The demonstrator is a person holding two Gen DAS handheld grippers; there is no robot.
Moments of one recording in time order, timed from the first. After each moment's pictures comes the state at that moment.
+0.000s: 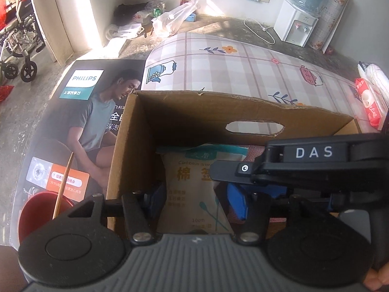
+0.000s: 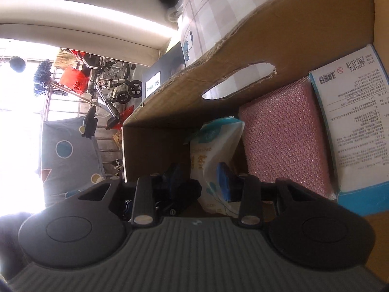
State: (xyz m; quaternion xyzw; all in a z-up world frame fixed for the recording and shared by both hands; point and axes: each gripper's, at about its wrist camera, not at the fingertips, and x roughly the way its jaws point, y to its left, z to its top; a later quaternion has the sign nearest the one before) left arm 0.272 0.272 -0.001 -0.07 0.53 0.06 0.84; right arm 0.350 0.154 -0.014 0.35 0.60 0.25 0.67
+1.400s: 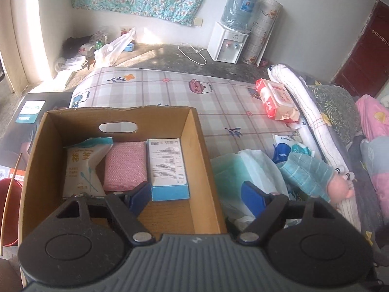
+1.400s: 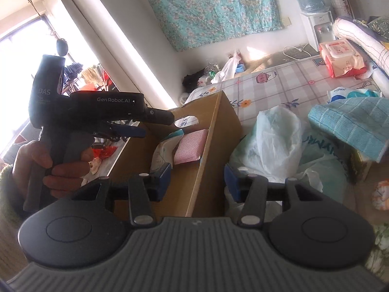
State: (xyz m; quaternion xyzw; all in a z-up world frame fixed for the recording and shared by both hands) left arm 0.186 0.103 0.092 -0.08 0.46 -0.07 0.88; right arm 0.086 -0.109 0.097 0.20 0.36 0.25 0.88
